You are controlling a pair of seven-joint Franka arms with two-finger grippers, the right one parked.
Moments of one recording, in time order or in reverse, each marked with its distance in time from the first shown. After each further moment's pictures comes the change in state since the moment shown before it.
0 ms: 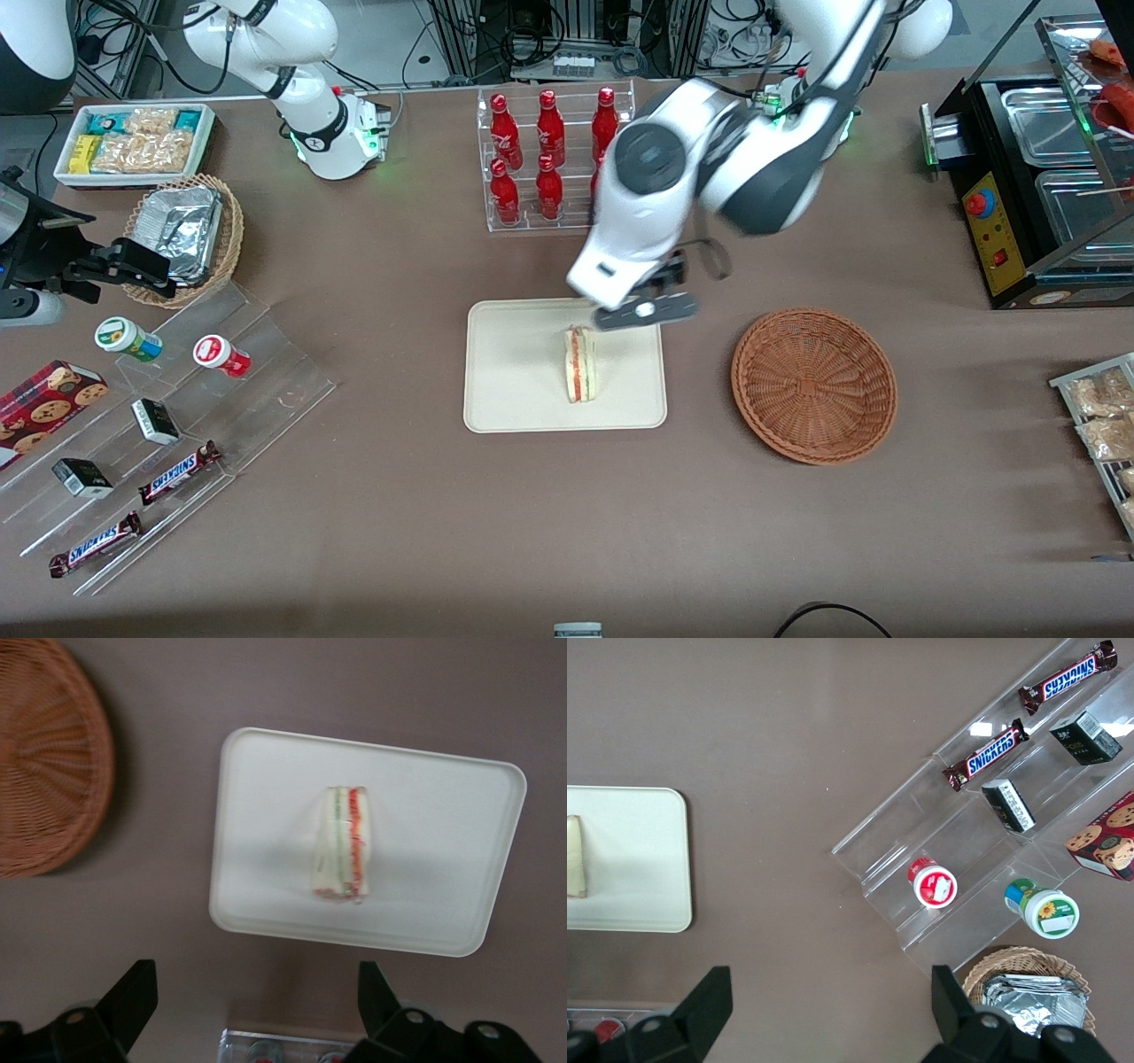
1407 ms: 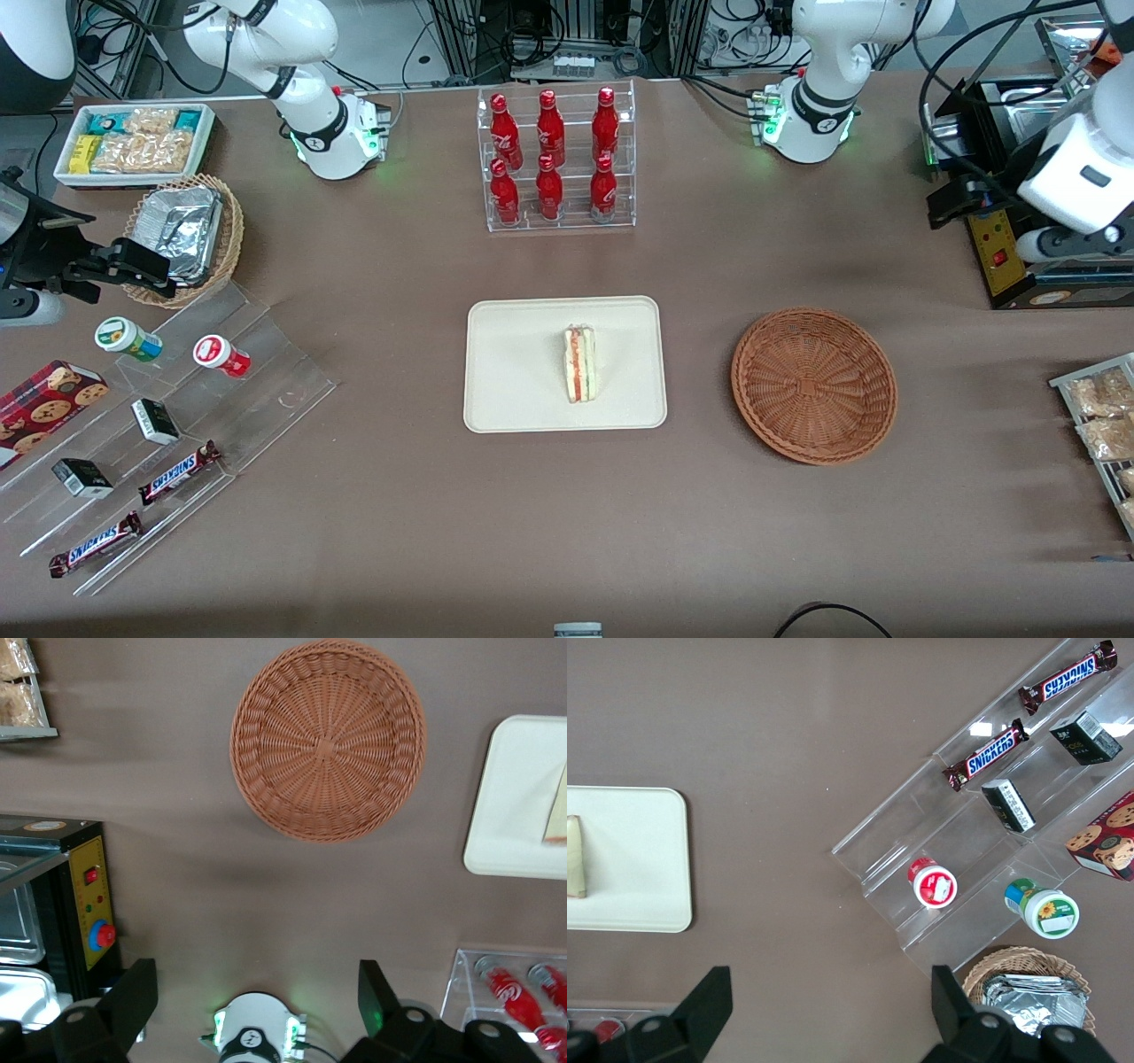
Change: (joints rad) arm 0.538 -0.371 0.037 -0.117 0.054 -0.387 0.693
